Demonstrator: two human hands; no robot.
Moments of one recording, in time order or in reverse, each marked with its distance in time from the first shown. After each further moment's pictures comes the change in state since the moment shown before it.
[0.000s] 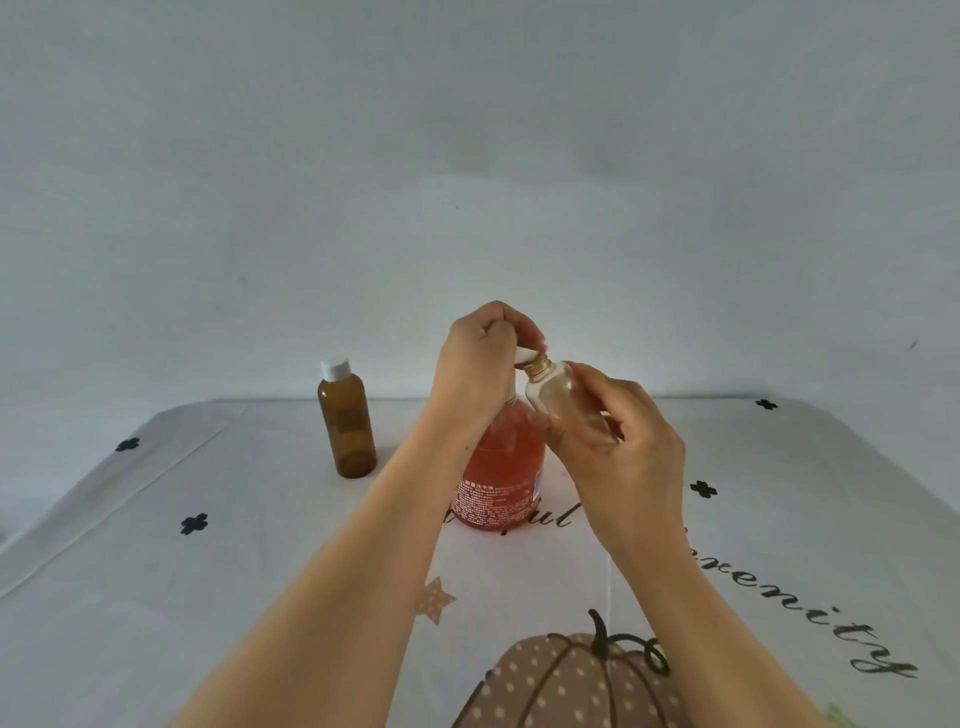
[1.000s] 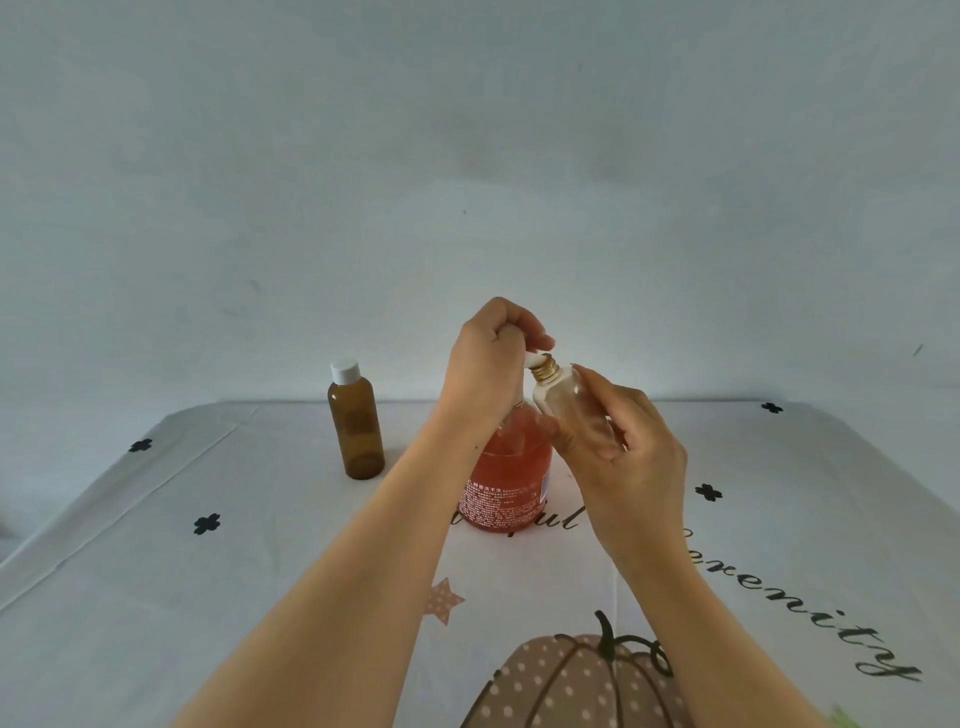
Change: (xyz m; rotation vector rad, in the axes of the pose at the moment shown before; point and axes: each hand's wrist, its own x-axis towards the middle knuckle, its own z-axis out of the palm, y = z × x) left_hand 0.000 0.001 -0.001 -0.022 -0.019 0.012; right_hand -0.002 0.002 0.003 0.019 0.013 0.002
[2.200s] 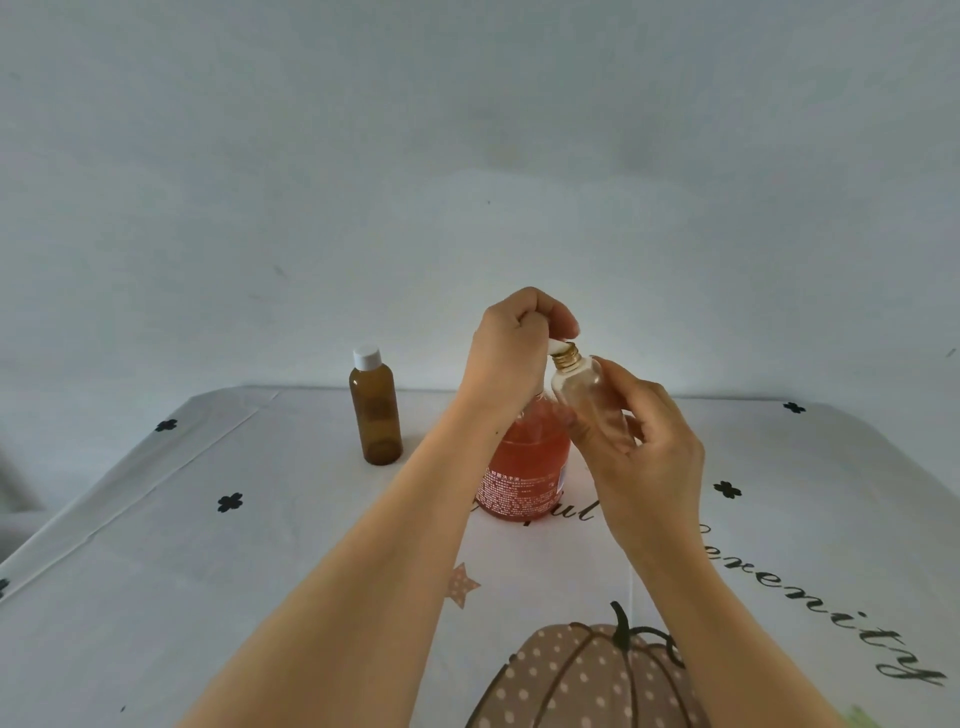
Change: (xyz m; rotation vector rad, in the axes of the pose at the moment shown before) left_hand -0.001 0.002 -0.002 0.025 0.005 0.052; right_hand -0.001 -0.005 0.003 -0.010 -0.015 0.029
